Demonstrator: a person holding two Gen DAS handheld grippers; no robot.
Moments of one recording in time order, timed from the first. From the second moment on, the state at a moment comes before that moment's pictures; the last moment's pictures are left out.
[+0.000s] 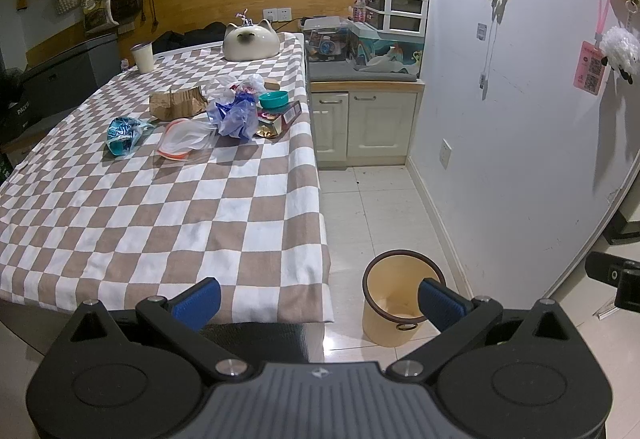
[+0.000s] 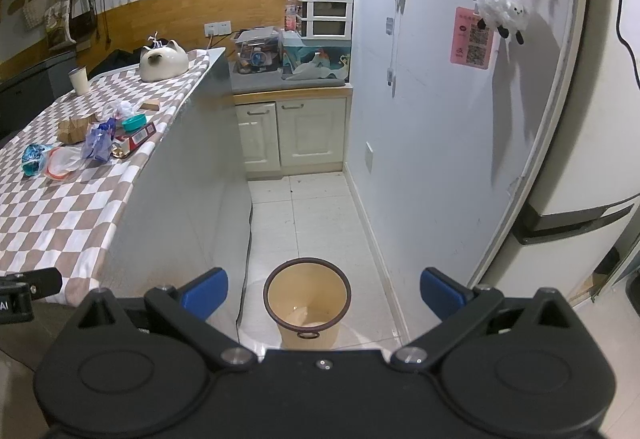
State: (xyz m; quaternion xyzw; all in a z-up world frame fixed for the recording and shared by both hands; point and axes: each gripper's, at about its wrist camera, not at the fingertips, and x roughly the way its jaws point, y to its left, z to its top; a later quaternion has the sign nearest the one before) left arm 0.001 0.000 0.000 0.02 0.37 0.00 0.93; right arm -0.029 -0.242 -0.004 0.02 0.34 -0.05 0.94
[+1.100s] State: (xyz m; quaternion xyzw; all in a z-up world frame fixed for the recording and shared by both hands) left arm 0.000 -0.009 -0.002 0.02 0.37 0.00 0.93; right arm -0.031 -0.247 -0.007 0.03 0.34 -0.05 0.94
